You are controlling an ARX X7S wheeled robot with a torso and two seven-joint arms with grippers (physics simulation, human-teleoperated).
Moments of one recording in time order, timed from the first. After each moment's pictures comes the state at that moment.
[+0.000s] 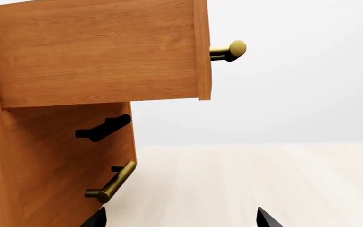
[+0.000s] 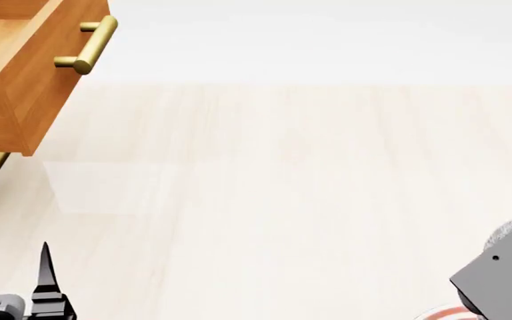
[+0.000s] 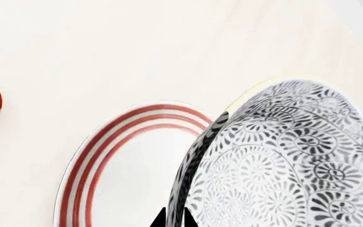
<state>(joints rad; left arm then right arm) -0.12 -0.34 0.21 0.05 -0.23 0.05 -0.35 1.90 1.31 -1.58 -0.53 1.88 1.26 0.62</state>
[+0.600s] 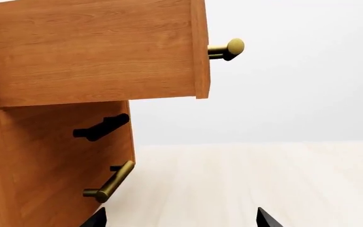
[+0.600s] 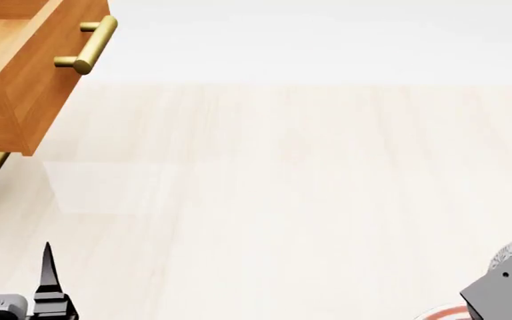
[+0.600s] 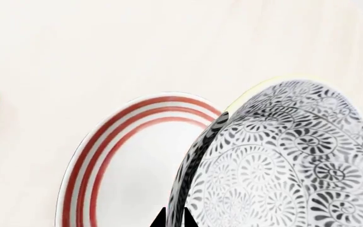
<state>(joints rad) -0.12 -0.34 0.22 0.04 -0.23 0.05 -0.35 1.81 1.36 -1.59 -0.54 1.80 1.17 0.57</state>
